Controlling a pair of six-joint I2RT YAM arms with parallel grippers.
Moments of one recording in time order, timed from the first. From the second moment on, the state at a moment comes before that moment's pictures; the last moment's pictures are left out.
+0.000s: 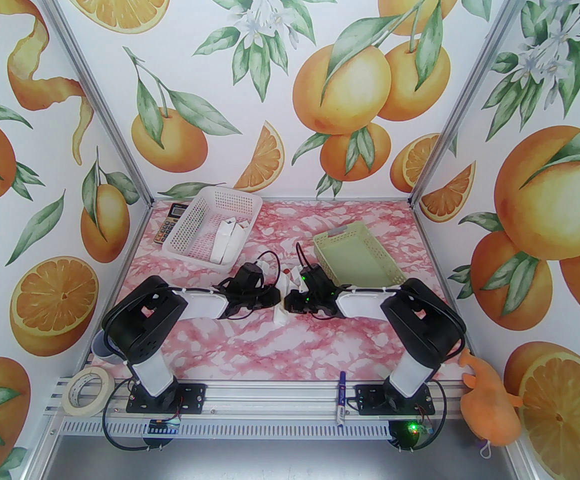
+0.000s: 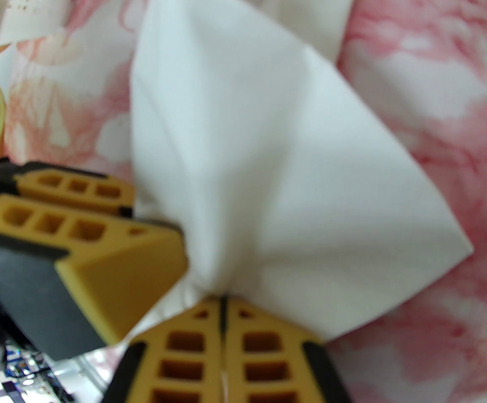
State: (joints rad) left arm -0.70 1.76 0.72 0.23 0.31 -0.80; right arm 0.65 1.73 0.73 0.06 -0.37 0.68
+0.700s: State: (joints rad) left arm -0.70 1.64 0.64 0.27 0.34 -0.78; right arm 0.53 1.40 0.54 0.08 -0.43 0.71
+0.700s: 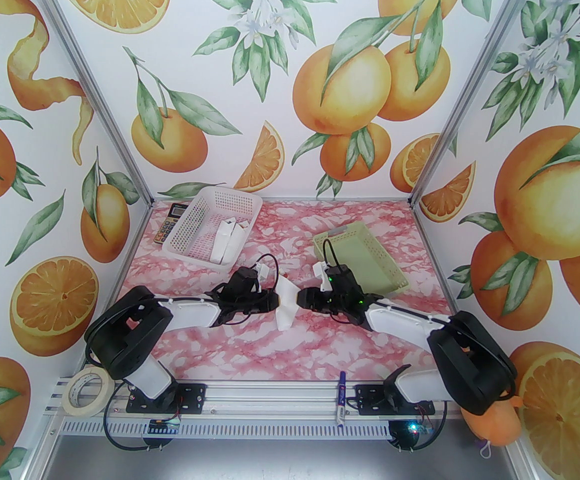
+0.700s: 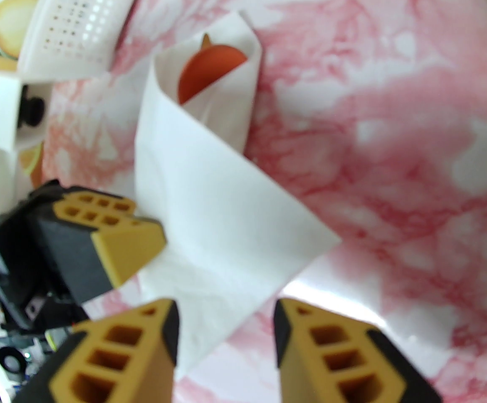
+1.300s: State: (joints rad) left arm -0.69 1.63 0.57 0.40 0.36 -0.87; right arm 0.54 1.57 0.29 0.75 -0.64 1.14
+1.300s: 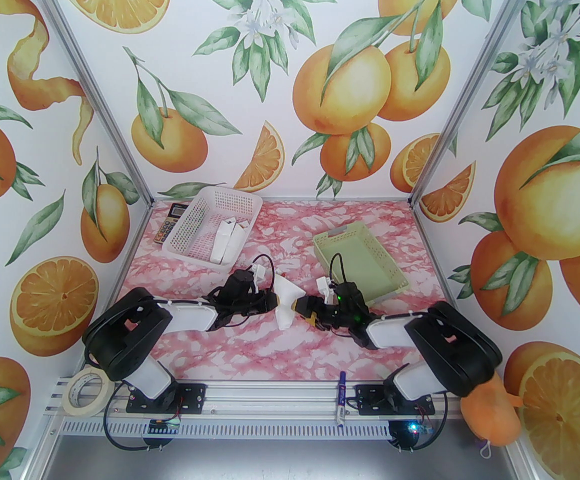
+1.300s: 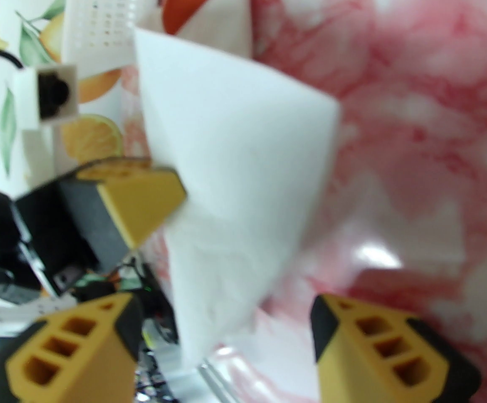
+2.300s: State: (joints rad) left arm -0.68 1.48 0.54 0.45 0.39 -0.91; right arm 0.61 1.71 0.30 1.14 -0.64 1.34
